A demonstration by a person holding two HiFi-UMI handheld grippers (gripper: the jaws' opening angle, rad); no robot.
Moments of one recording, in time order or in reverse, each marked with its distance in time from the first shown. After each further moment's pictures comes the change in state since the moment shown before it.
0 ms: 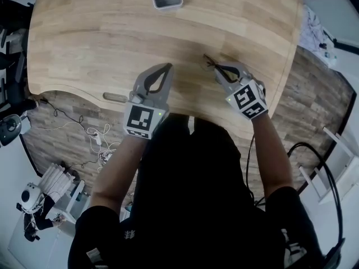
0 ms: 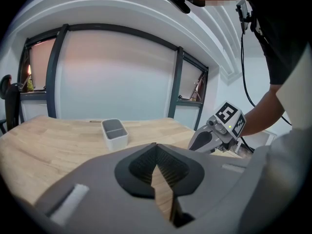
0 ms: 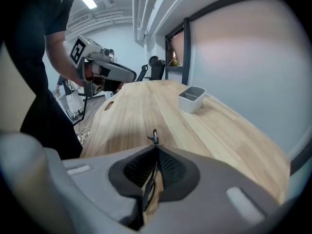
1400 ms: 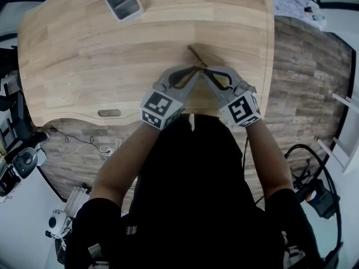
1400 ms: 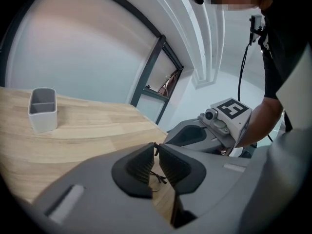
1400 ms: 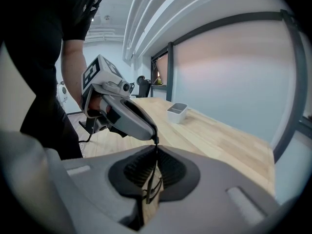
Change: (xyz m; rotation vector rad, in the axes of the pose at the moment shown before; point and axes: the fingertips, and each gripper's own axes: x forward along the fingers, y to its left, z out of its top) left arm 0.076 -0.146 -0.030 -0.086 0.136 -0.482; right arm -0.065 0.024 -0.009 0.091 -0.245 -0.193
